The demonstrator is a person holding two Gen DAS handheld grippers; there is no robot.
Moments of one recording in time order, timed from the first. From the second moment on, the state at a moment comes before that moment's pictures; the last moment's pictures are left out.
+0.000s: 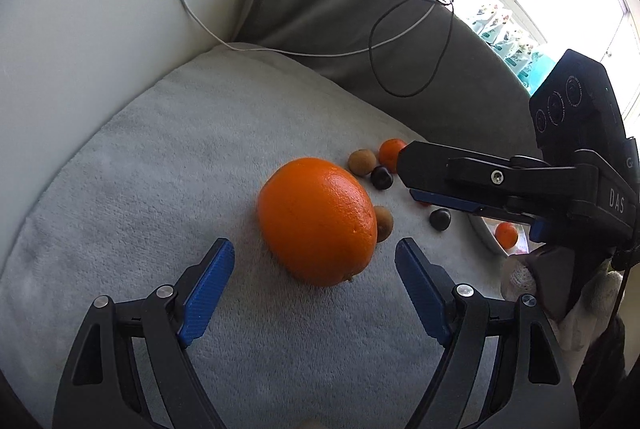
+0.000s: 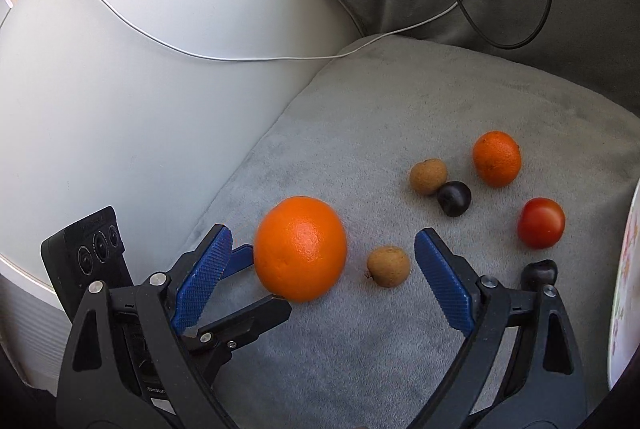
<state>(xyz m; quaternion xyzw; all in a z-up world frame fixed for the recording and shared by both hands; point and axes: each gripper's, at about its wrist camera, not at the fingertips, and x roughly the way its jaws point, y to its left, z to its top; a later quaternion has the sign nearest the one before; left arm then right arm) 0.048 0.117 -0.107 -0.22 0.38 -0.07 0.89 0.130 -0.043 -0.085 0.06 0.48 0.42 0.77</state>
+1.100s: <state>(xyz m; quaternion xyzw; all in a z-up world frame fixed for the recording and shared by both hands) 0.056 0.107 -0.112 -0.21 0.39 -0.08 0.89 0.120 -0.012 -0.095 0.01 0.49 0.43 0.76</state>
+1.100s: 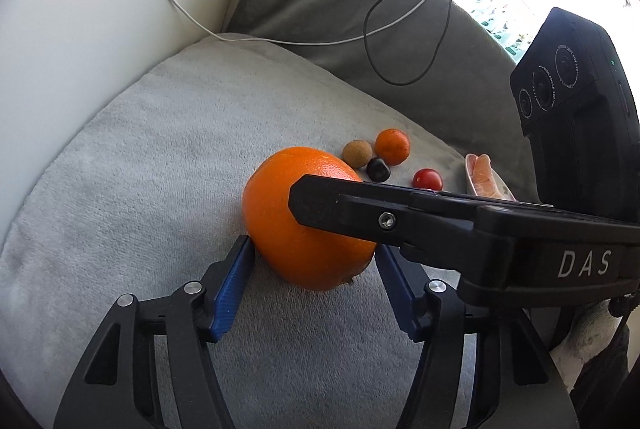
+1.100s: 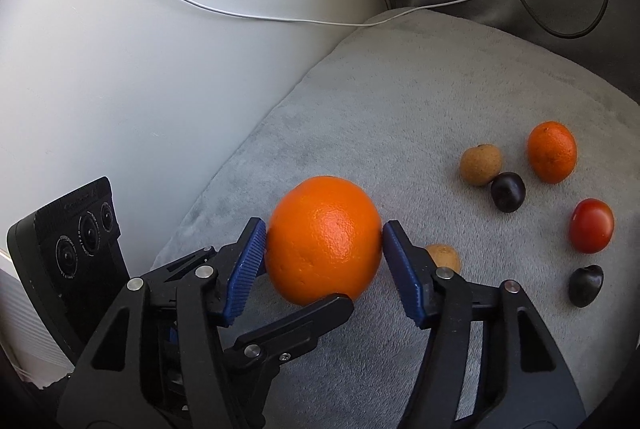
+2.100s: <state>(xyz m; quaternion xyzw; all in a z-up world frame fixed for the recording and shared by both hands) 0.077 -0.022 -0.066 -0.14 0.37 -0.18 0.90 0.110 -0.170 -0.037 0.05 0.43 0.35 0.83</state>
